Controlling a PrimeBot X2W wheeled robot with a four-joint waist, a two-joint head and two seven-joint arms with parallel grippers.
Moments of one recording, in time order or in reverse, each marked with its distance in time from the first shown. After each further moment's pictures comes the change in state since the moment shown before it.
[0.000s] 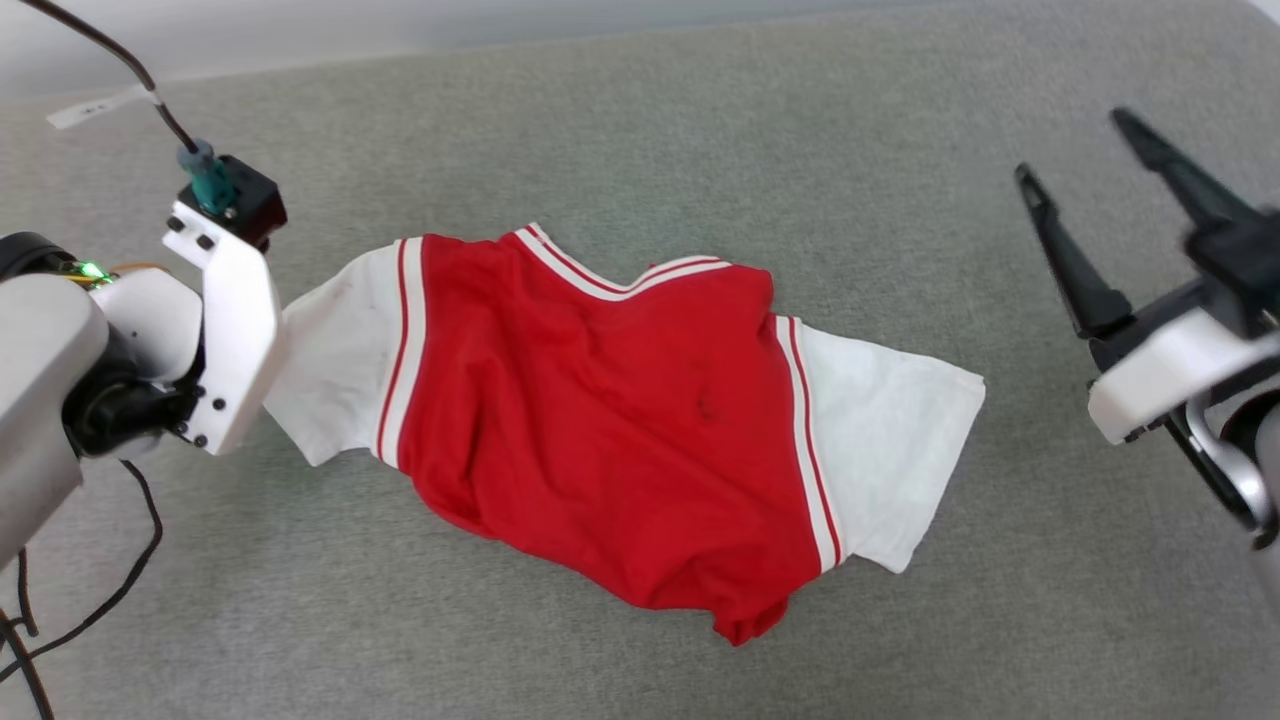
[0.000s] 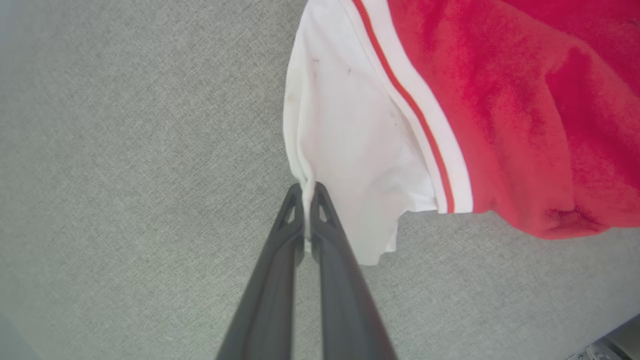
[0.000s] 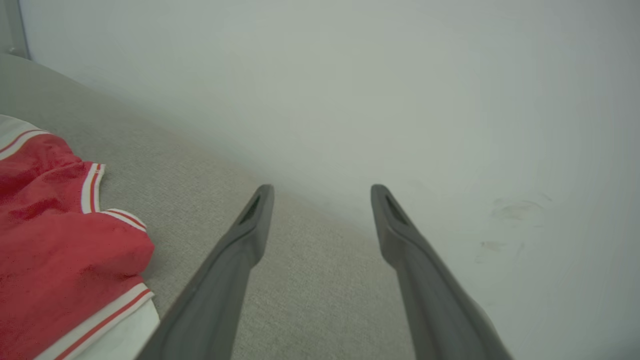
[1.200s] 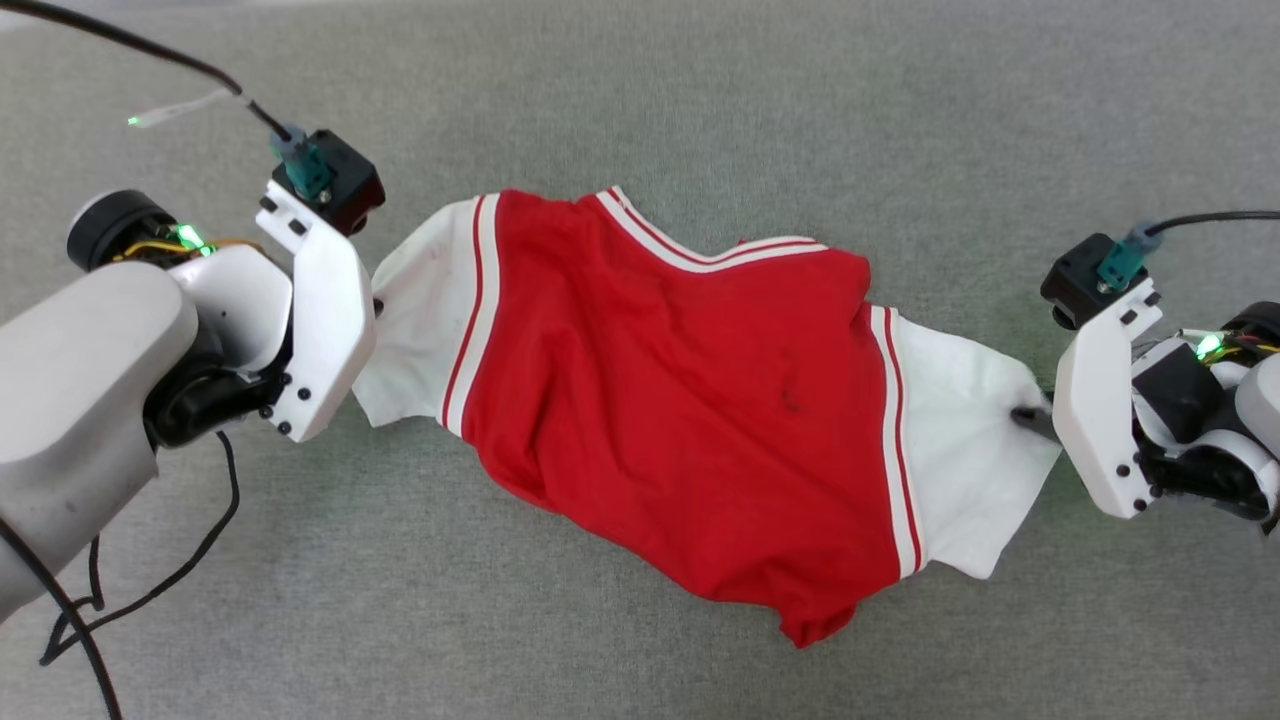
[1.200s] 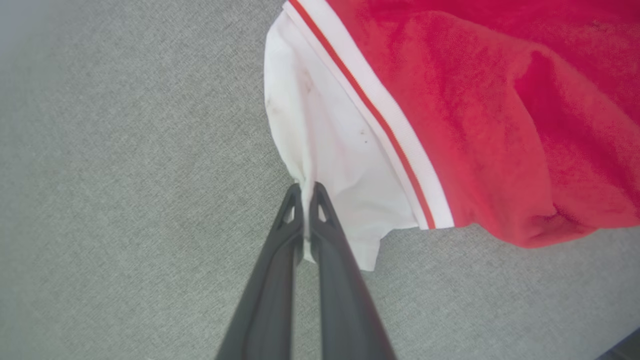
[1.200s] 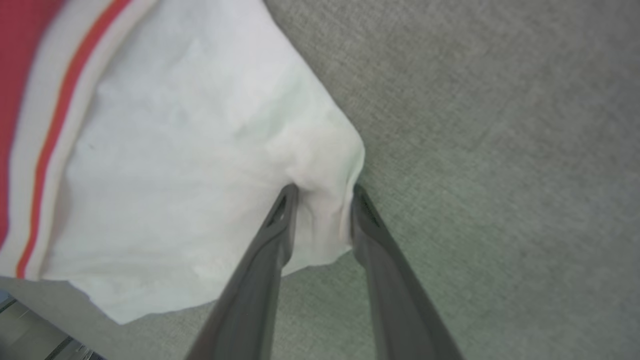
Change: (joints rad) left arm -0.020 -0.061 0.007 -0.101 0.057 0.028 -0.075; right arm -0.329 -0.258 0.691 0.253 0.764 0.000 0.795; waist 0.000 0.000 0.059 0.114
